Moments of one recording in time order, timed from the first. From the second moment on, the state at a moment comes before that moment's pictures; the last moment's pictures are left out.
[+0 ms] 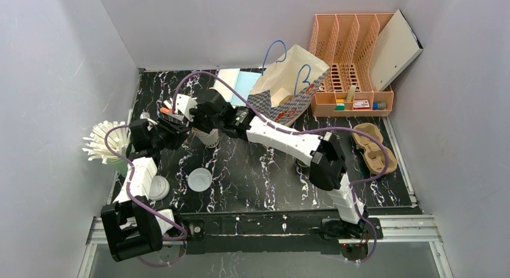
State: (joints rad) left arm 0.25 1.13 0.58 -0.06 0.51 -0.94; right arm 1.10 2.16 2.05 -0.39 -0.06 -0.38
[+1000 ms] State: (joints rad) left arm 0.15 1.18 0.74 -0.22 0.40 -0.84; right arm 1.12 1.66 1.75 -0.35 0.10 -0.28
